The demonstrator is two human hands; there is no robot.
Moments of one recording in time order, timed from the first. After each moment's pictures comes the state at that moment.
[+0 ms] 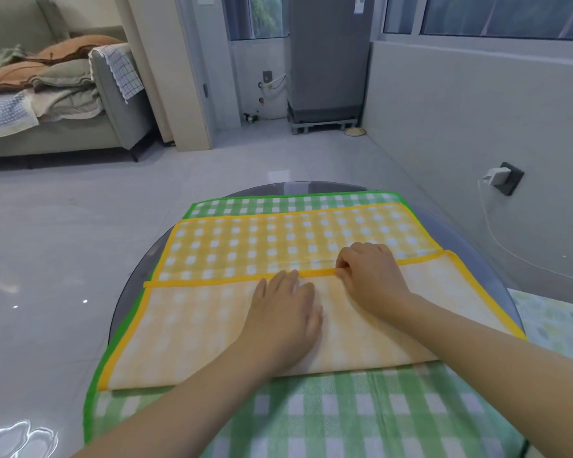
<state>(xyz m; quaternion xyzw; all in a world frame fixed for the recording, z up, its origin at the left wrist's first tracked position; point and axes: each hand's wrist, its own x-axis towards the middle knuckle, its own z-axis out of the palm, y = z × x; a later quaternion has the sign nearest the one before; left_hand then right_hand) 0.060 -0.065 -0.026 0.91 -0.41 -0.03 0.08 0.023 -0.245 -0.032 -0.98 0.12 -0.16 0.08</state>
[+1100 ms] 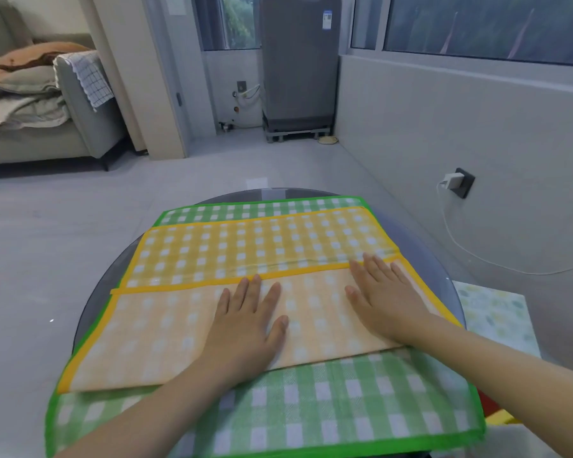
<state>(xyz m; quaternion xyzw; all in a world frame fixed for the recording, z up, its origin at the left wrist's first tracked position) 0.052 -0.057 -0.046 0.91 -0.40 -0.05 0.05 -0.057 -0.275 -0.035 -0.97 0.22 0.01 0.08</state>
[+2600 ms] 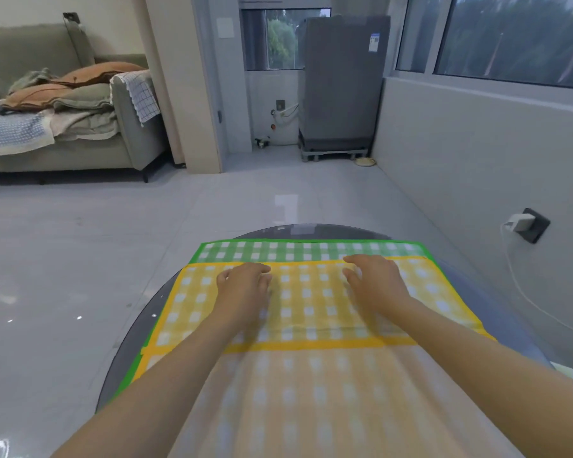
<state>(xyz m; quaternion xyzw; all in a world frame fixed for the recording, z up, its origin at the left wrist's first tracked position) 0.230 -0.084 -0.025 0.93 -0.26 0.03 0.27 0.126 -0.296 -0.016 -0.96 0.20 -0.12 0.12</state>
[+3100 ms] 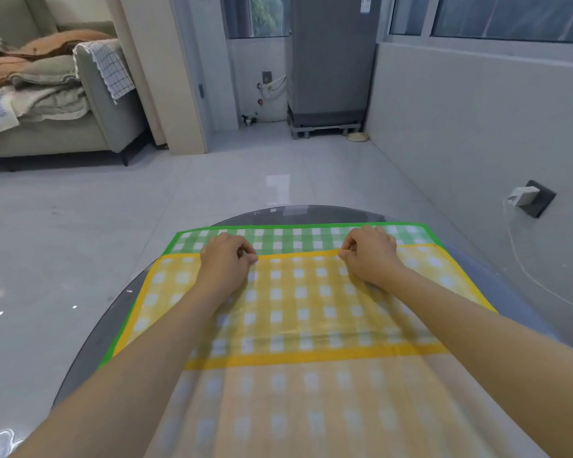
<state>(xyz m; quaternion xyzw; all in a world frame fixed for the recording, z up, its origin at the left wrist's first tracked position) 0.289 -0.112 -0.040 0.92 -0.26 0.06 0.30 0.166 -0.329 -0.030 -0.95 0.25 -0.11 0.18</state>
